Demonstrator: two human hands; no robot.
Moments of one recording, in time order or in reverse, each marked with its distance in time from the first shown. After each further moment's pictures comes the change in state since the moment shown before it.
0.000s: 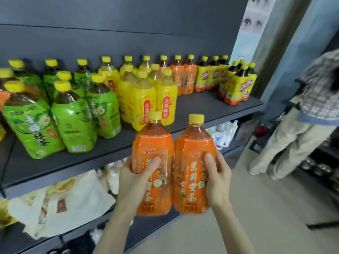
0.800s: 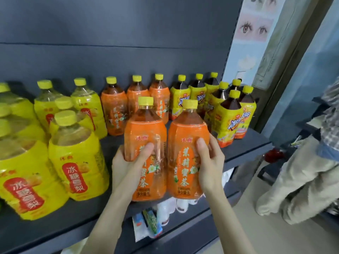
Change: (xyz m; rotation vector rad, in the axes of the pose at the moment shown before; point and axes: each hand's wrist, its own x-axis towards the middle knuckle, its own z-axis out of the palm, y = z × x) left_hand 0.253 0.006 0.277 0.082 0.174 0.153; right_hand 0.363 0.049 -0.098 0.031 -0.083 -0.116
